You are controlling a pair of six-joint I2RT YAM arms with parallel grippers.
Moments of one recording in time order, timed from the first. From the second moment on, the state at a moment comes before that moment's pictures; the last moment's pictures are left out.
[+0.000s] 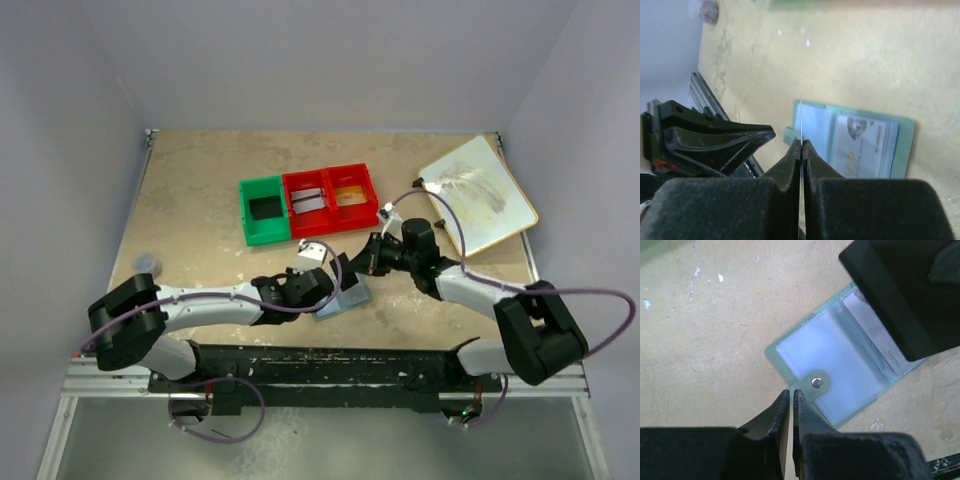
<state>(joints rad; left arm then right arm) -1.13 1.47 0.76 -0.28 -0.53 -0.70 0.45 1.40 0.50 0.33 -0.58 0.66</state>
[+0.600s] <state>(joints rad) -1.01 1.13 0.67 -0.48 -0.81 -1.01 0.65 1.18 0.61 0.37 -0.29 0.10</state>
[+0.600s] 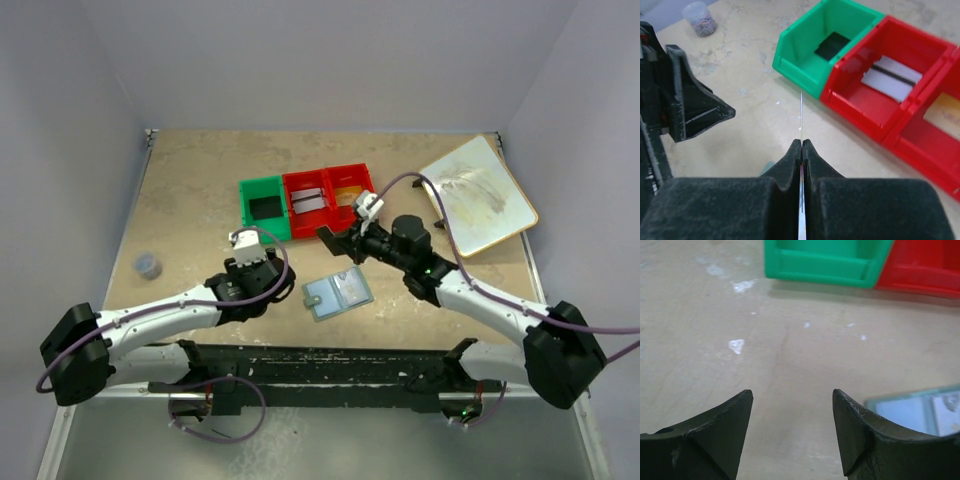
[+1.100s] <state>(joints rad) -0.82 0.87 0.52 -0.72 -0.83 -1.30 0.71 1.67 1.14 0.37 -0.31 -0.30</state>
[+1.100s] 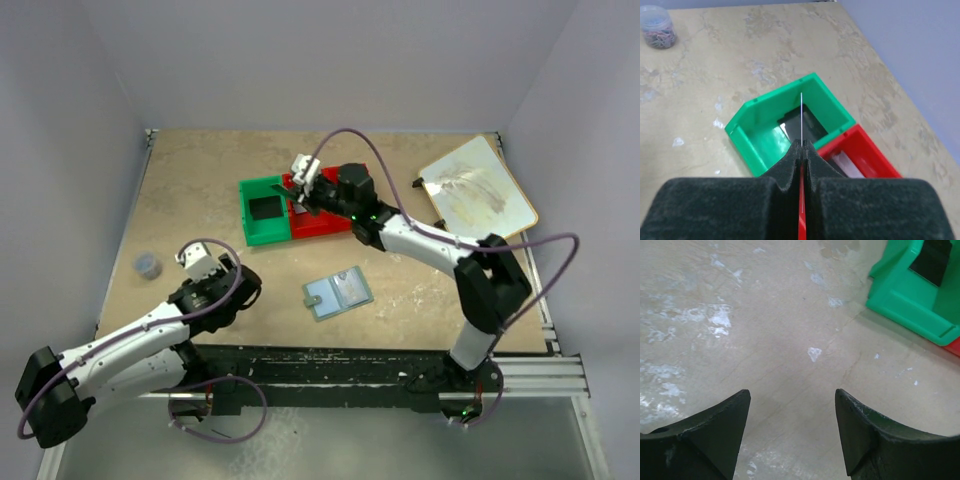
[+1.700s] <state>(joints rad) -0.82 0.72 0.61 -1.05 -1.00 -1.51 0.77 2.19 1.73 0.01 -0.39 -0.53</state>
